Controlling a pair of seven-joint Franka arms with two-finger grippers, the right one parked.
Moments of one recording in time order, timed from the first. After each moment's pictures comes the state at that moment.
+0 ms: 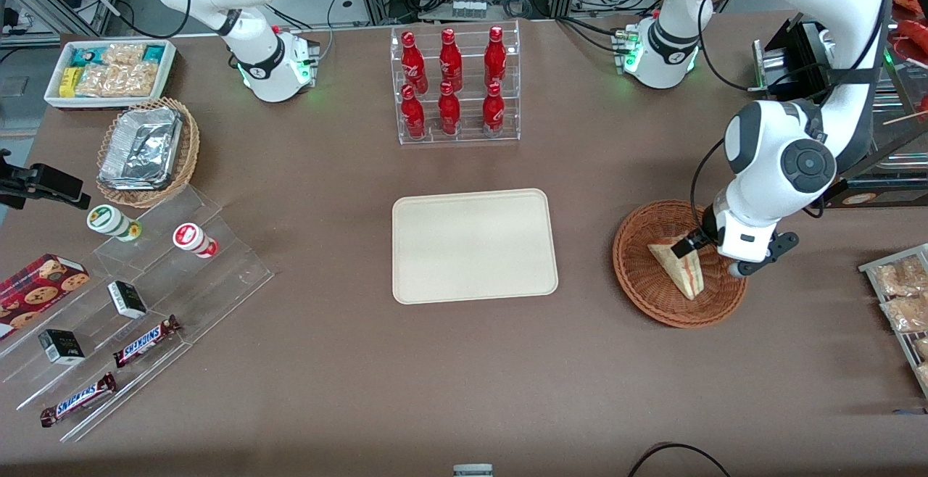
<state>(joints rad) -0.02 0.19 -0.10 -2.12 0.02 2.30 -0.74</state>
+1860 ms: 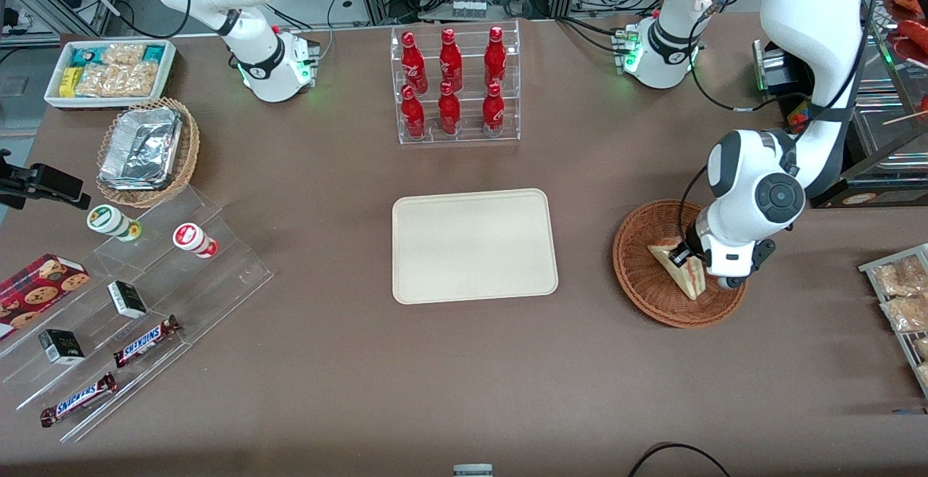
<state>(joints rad) -0.02 0.32 -0.10 -2.07 0.02 2.28 -0.85</state>
